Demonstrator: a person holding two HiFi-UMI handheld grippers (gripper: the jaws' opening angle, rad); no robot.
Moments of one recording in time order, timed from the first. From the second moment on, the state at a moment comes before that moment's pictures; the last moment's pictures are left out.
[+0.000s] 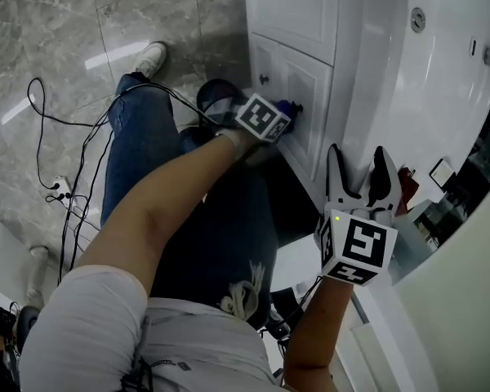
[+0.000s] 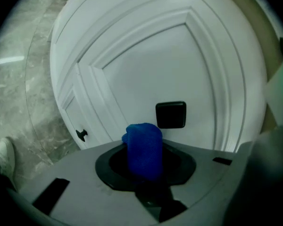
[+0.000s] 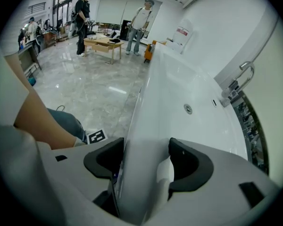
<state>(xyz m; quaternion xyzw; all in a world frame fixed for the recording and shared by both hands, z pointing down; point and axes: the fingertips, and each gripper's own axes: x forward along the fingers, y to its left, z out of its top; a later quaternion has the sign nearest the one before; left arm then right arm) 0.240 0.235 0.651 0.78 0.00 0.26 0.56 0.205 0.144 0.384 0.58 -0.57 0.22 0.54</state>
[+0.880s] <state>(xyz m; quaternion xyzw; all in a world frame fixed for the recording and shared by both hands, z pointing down) 0.213 0.220 0.557 0.83 0.10 0.27 0.49 0.208 0.143 0.388 0.59 -0.56 0.24 0.52</state>
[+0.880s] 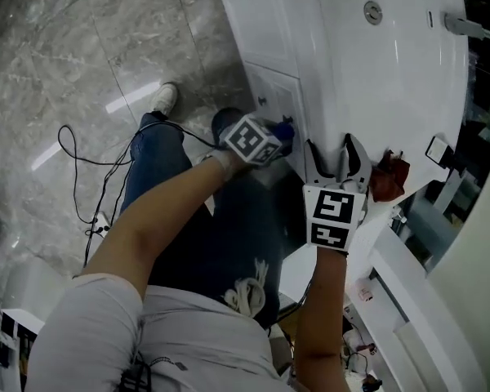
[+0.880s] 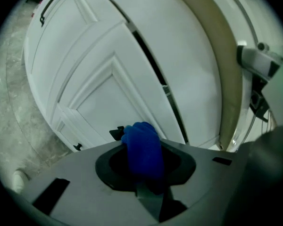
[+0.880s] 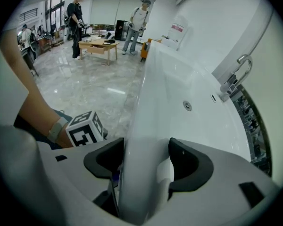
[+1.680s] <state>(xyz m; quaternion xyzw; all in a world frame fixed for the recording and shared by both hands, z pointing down) 0.131 0.128 0.362 0.87 0.12 0.30 0.36 0.207 0.125 0.268 0.73 -0.54 0.28 0.31</state>
